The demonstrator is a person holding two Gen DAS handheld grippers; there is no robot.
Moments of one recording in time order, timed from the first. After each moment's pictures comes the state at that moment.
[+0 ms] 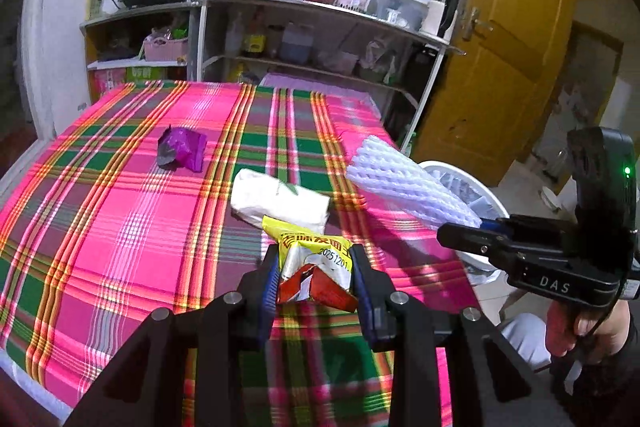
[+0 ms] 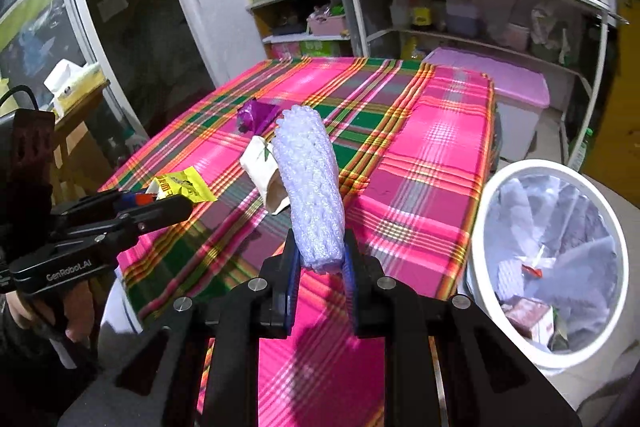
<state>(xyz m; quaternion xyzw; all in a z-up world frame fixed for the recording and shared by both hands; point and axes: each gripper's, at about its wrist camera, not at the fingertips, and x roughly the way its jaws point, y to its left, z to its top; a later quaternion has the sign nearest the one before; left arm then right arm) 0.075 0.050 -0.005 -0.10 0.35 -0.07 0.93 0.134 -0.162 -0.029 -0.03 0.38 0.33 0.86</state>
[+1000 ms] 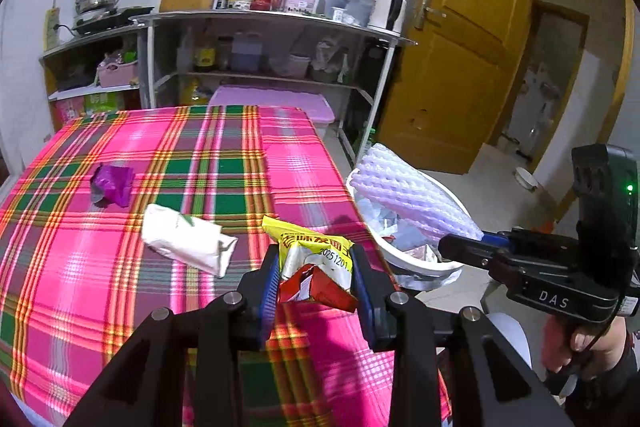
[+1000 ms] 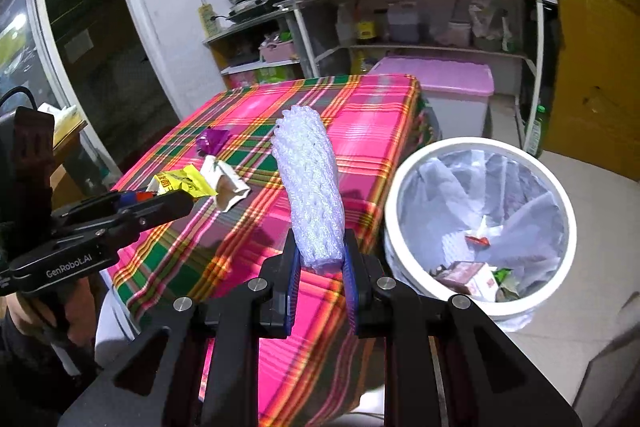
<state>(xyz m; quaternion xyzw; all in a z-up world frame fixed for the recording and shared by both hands) 0.093 -0.019 0.013 -0.06 0.34 -0.14 0.93 0.114 -0.240 -0.020 0.02 0.36 0.26 0.89</state>
